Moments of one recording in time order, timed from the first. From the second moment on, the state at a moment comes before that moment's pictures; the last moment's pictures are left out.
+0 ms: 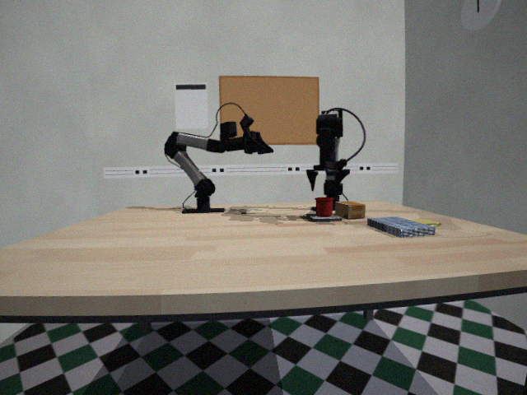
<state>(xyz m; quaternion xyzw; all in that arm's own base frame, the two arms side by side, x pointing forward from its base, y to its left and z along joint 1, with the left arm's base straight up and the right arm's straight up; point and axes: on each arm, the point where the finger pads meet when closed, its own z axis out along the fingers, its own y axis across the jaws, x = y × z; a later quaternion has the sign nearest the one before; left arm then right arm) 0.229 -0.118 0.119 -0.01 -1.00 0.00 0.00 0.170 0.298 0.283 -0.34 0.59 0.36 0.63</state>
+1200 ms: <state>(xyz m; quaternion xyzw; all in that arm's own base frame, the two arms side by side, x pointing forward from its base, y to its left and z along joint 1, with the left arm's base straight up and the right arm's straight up) 0.201 -0.114 0.111 -0.02 -0.92 0.00 -0.38 0.170 0.298 0.283 -0.34 0.59 0.36 0.63</state>
